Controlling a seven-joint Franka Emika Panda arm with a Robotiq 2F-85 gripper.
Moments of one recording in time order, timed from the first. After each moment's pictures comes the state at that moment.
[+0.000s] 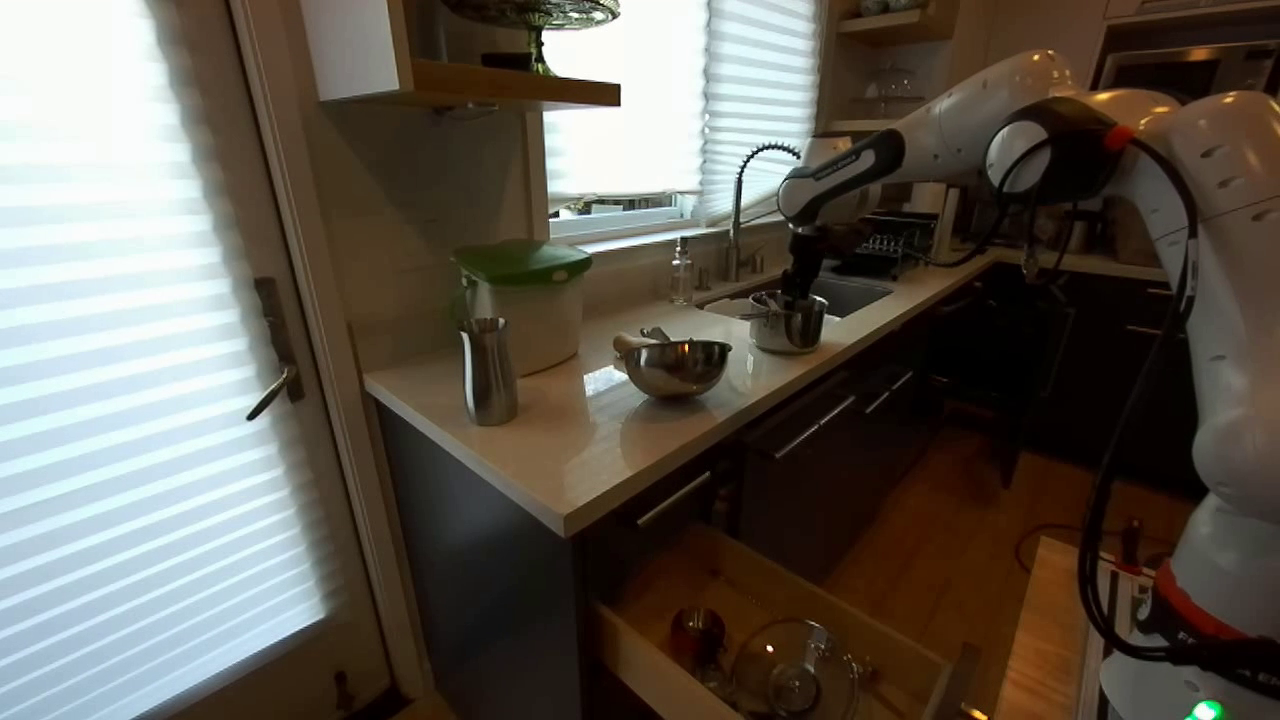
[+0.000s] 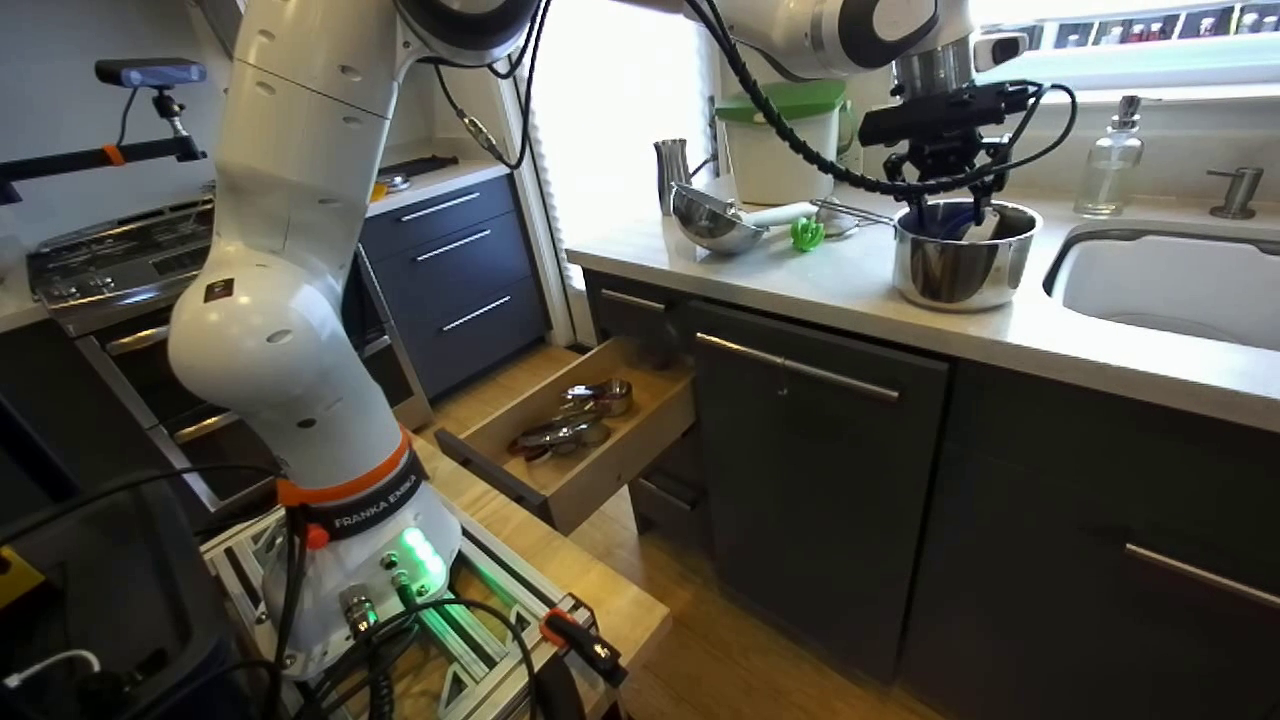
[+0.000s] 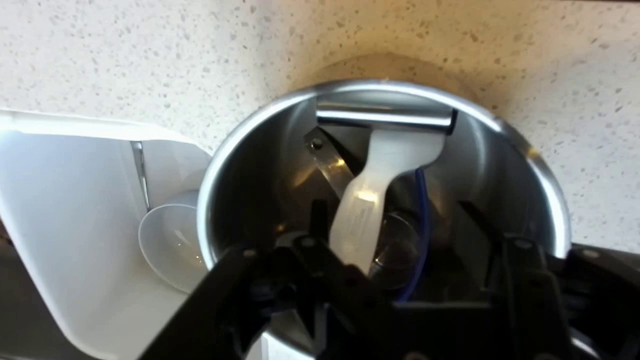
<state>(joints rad) -0.40 0.56 -0.15 -1.39 0.00 2.20 -0.55</state>
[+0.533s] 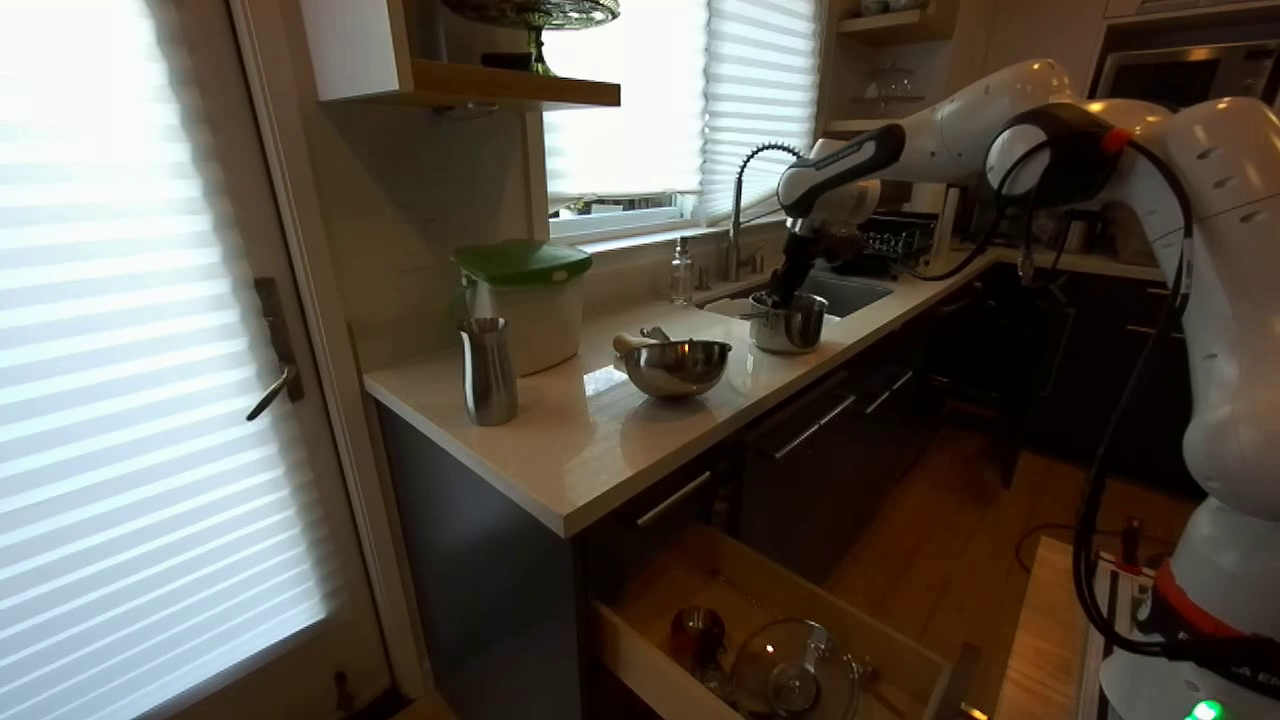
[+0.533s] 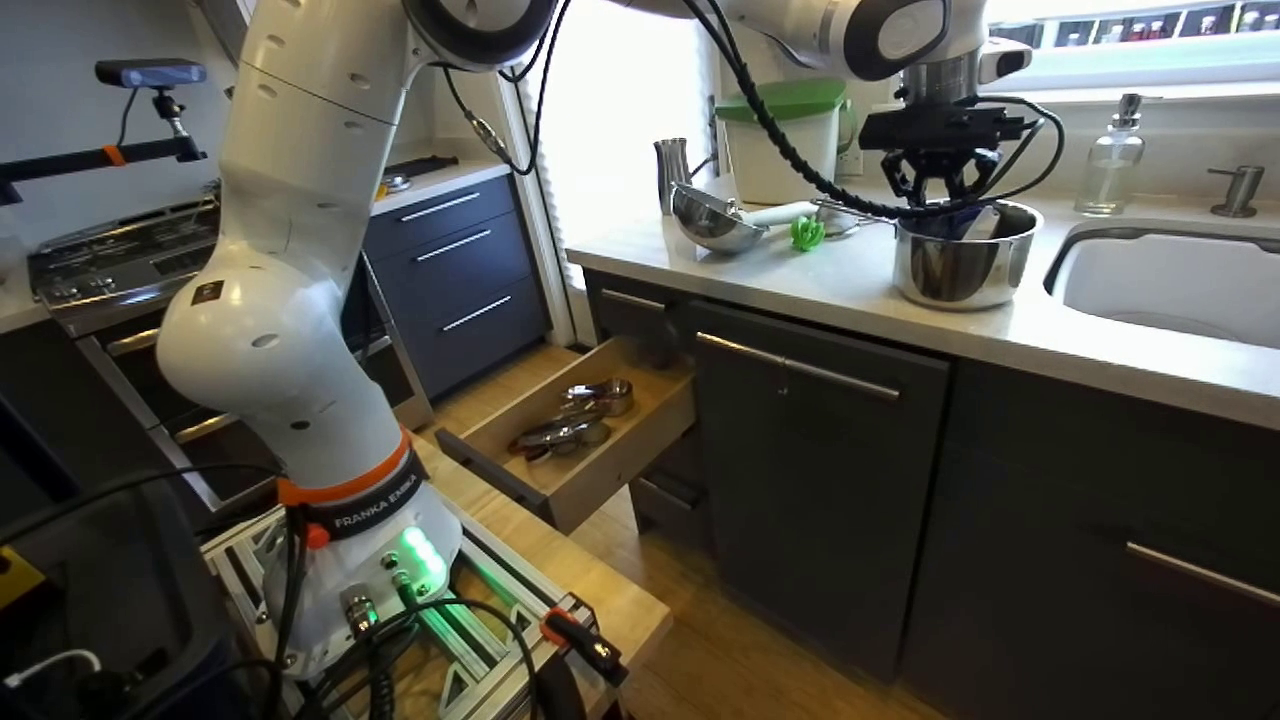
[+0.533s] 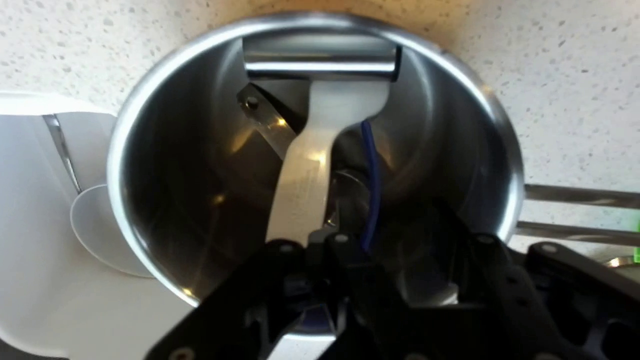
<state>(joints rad) -0.47 0.59 -0.07 -1.35 0.17 2.20 -0.61</state>
